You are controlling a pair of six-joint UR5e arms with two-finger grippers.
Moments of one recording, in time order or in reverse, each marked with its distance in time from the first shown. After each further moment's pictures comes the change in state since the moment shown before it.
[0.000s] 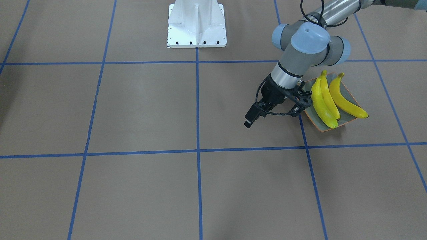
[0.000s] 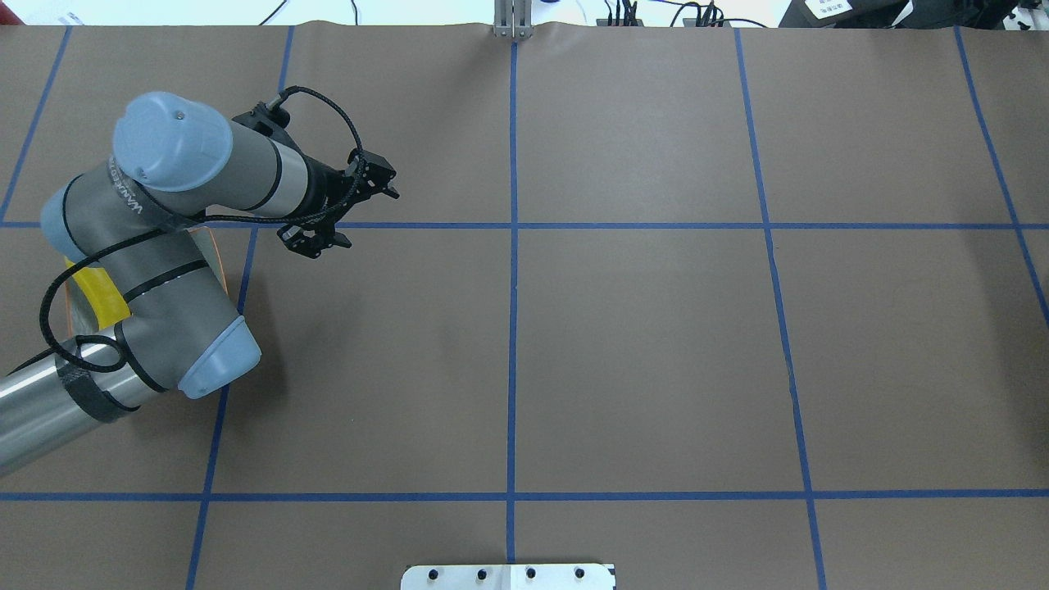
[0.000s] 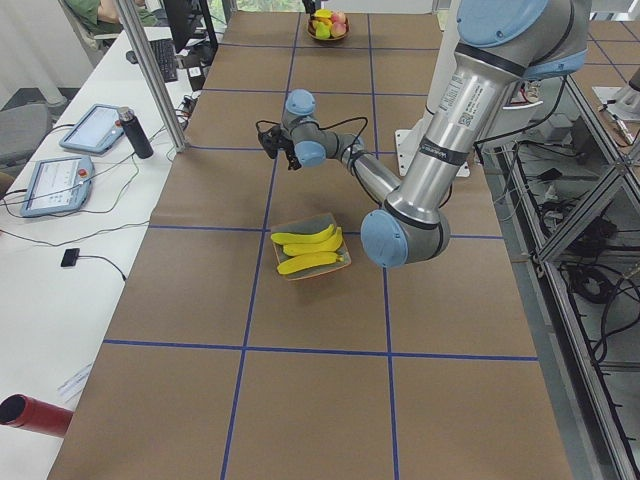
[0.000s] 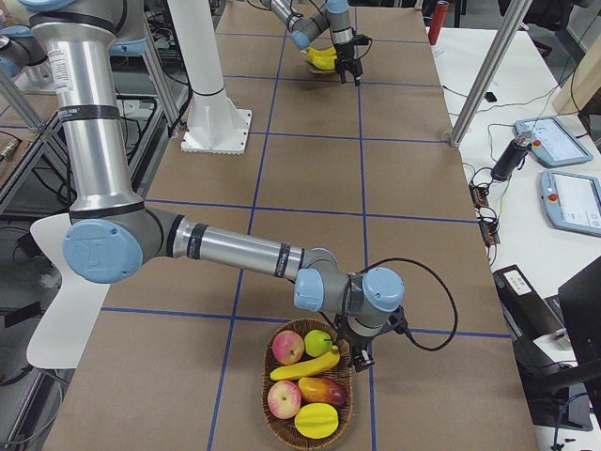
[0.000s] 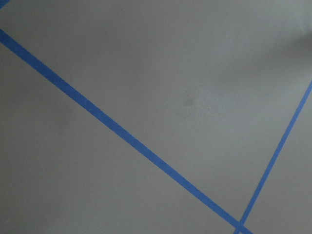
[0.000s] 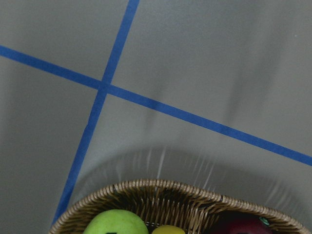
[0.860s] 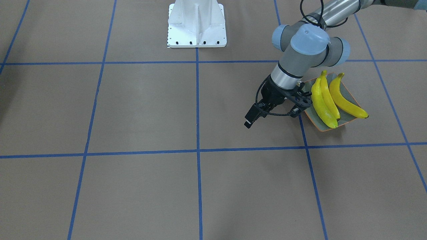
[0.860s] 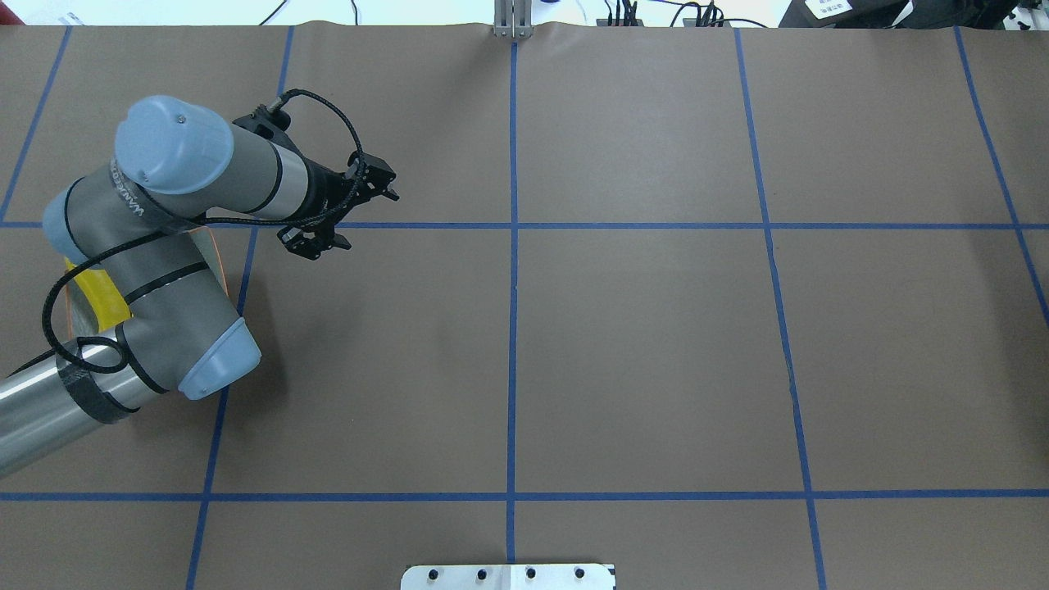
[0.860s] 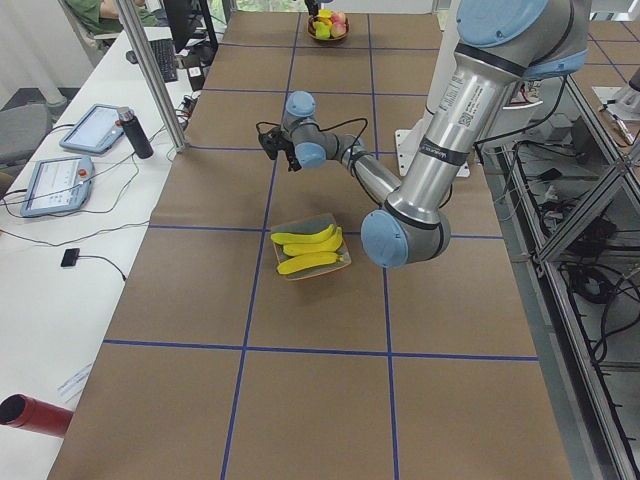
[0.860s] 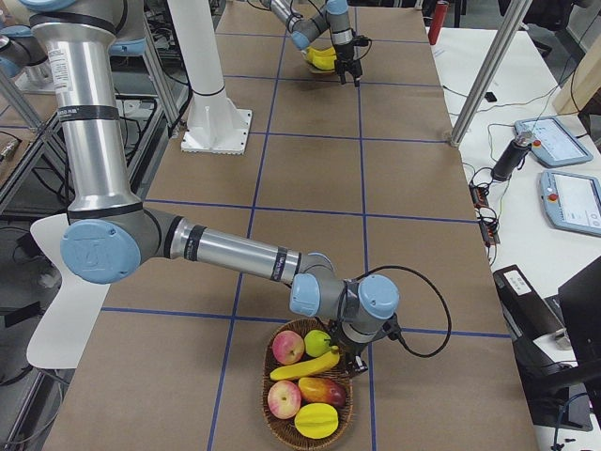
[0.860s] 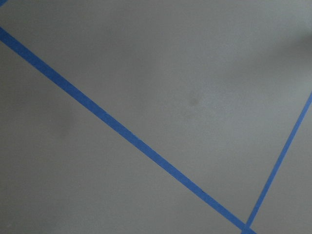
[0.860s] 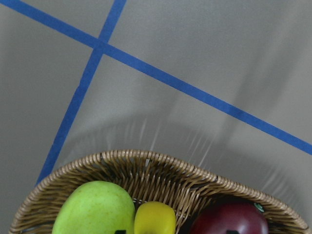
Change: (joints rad) left arm 0.002 0.003 0.006 -0.007 0.001 0.006; right arm -0.012 -0.011 -0.023 -0.001 -0.003 -0.008
